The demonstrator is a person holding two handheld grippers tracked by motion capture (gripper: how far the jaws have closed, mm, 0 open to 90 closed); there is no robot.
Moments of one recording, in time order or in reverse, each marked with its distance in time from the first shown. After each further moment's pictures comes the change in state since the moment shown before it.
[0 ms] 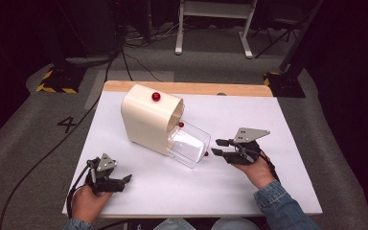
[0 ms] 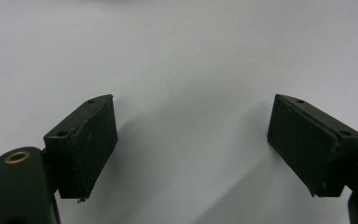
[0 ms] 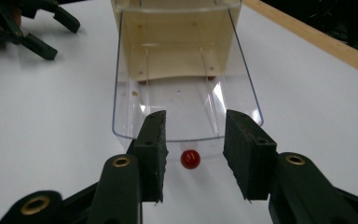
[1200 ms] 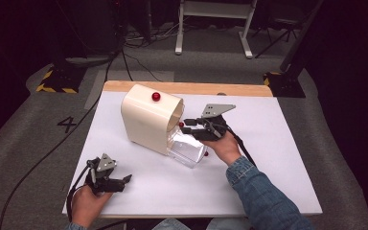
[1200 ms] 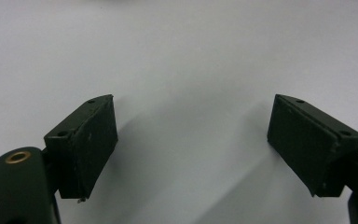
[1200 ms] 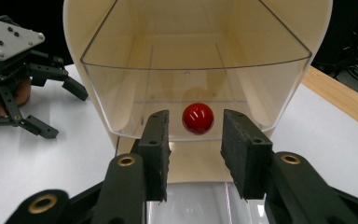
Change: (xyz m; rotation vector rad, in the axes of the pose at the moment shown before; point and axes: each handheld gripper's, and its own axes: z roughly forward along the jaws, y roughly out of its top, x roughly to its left) left arm 0.000 0.000 0.000 -0.001 0.000 0.001; right arm -0.011 0.074 0.081 -0.094 0.109 -0.010
